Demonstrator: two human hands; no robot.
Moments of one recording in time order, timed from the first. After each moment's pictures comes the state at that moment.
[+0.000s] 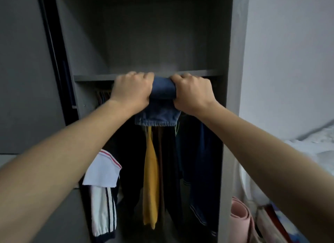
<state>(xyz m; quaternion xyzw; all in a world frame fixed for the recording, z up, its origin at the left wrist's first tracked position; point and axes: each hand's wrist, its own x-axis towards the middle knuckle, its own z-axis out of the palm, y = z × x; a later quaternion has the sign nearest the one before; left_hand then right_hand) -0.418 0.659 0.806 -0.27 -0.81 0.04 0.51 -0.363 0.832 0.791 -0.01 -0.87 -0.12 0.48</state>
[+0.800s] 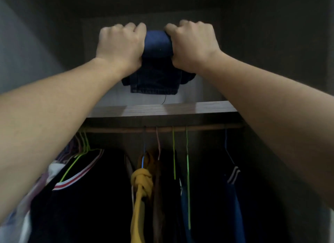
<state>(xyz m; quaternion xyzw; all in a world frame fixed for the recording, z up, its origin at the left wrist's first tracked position) -0.728 0.772 0.976 -0.23 -0.70 0.04 0.67 -0.655 0.943 0.982 0.00 -0.77 -0.26 0.59</state>
